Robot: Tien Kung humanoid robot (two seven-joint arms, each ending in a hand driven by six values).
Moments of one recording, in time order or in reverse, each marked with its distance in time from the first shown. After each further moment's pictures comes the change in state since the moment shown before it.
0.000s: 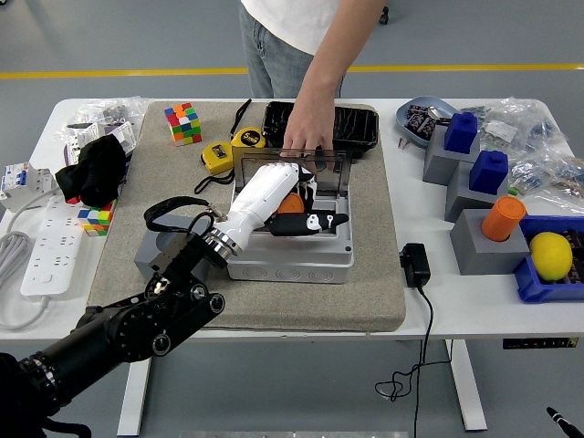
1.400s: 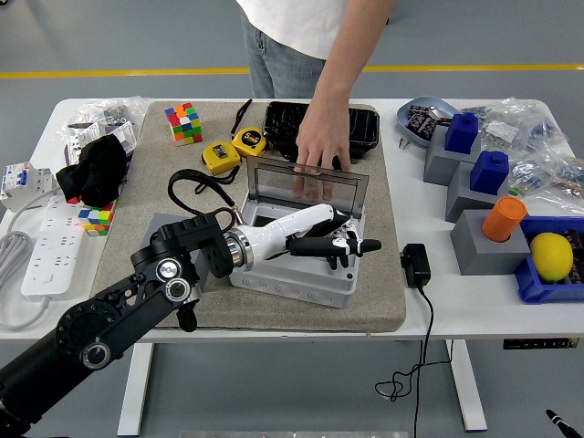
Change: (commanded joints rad) left arm 0.099 0.070 -0.243 -0.528 -0.395 -0.917 0.620; right arm -0.008 0.005 0.011 -0.003 0.003 0.000 -0.001
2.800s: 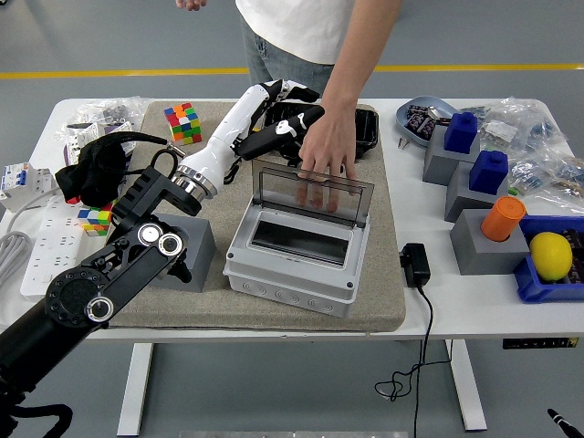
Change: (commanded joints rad) left arm -0.085 0.040 -0.018 0.123 0.208 0.601 -0.371; right arm 0.004 -0.005 -0.008 0.001 0.004 0.002 0.003
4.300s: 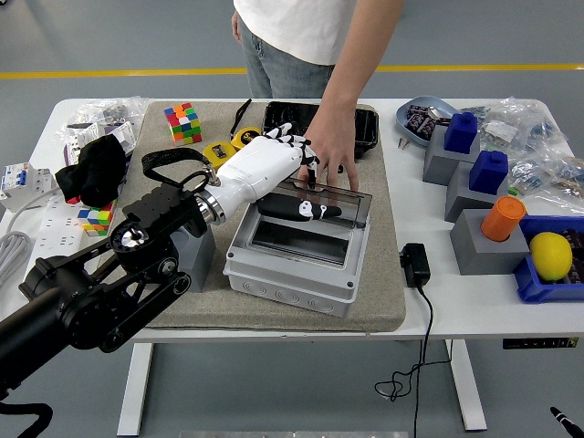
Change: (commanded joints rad) left arm -0.026 0.063 0.137 0.009 0.652 -0.108 0.079; right arm -0.002 -0.006 0.033 0.004 -0.017 0.001 0.000
